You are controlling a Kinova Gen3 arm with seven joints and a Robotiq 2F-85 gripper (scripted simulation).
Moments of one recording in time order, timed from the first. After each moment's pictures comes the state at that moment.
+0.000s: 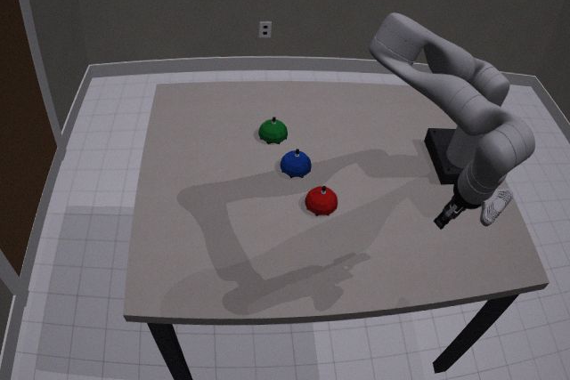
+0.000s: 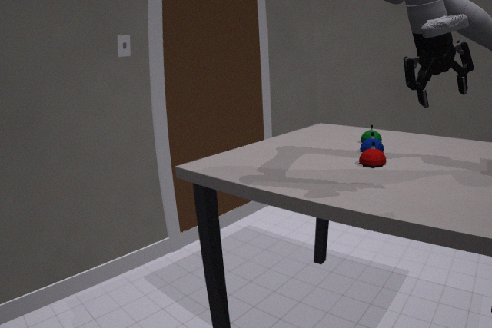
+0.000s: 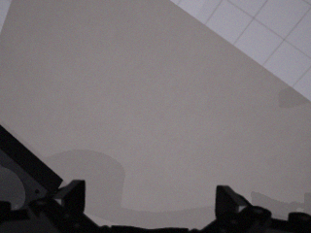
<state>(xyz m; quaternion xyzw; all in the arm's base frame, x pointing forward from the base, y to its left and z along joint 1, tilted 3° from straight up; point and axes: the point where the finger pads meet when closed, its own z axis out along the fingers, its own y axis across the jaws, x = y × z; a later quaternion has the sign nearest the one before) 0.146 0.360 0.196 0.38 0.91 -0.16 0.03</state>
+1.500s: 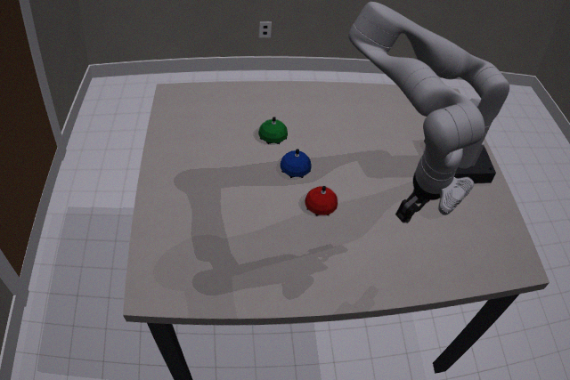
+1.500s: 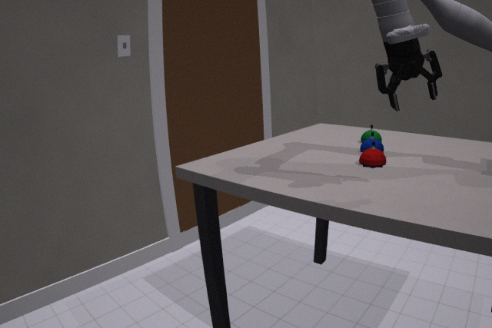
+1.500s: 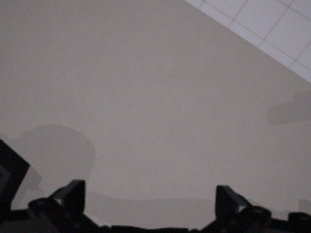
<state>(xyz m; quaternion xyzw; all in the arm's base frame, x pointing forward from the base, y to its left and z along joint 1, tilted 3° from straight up) 0.220 0.342 0.177 0.40 0.91 -0.14 0.00</state>
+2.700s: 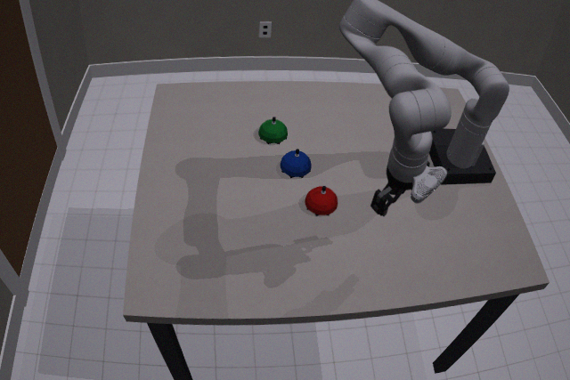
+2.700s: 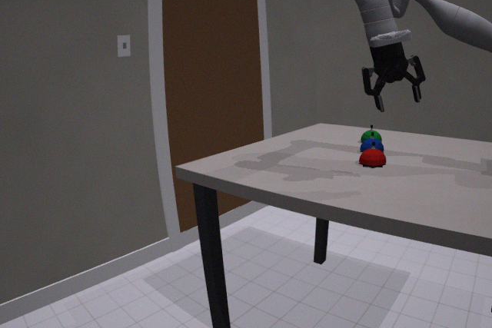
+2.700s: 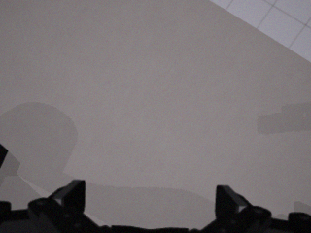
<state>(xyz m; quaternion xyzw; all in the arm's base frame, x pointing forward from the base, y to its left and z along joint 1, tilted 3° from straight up) 0.269 0.322 0.165 0.41 0.91 -0.12 -0.02</state>
